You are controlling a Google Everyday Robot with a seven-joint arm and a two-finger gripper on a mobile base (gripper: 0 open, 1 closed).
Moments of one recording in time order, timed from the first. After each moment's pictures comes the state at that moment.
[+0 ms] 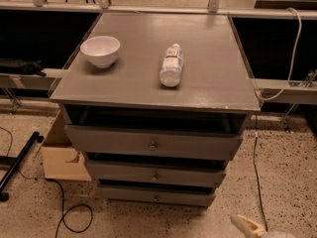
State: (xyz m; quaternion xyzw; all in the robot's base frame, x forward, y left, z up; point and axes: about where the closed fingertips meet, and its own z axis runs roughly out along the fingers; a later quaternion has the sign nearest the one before) arm 0.262 -0.151 0.660 -0.29 0.79 0.42 0.35
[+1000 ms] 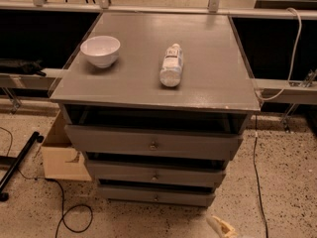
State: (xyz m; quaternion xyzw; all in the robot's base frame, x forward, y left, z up) arm 0.255 -0.086 0.662 -0.34 0.78 0.37 0.36
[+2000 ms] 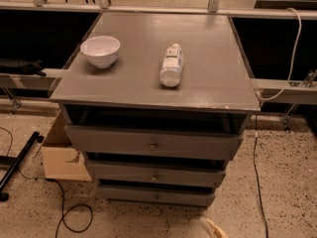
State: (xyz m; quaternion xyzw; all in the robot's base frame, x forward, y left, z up) arm 0.248 -0.063 0.659 -0.34 0.78 0.34 0.39
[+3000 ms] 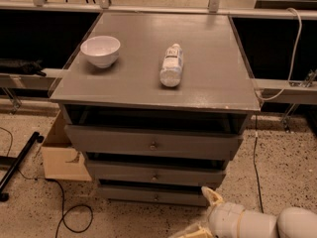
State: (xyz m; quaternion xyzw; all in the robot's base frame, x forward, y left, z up) arm 0.336 -0.074 0.643 -0.34 0.81 0.30 0.38
